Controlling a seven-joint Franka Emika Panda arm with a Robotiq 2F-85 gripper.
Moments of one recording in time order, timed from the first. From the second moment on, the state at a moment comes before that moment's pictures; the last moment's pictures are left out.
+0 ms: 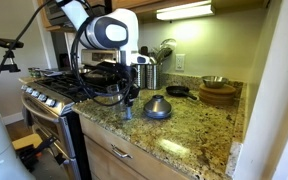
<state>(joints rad) -0.05 -0.14 -0.02 -2.64 0.03 2.51 0.04</state>
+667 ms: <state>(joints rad) -0.05 -0.13 -0.02 -2.64 0.03 2.51 0.04</state>
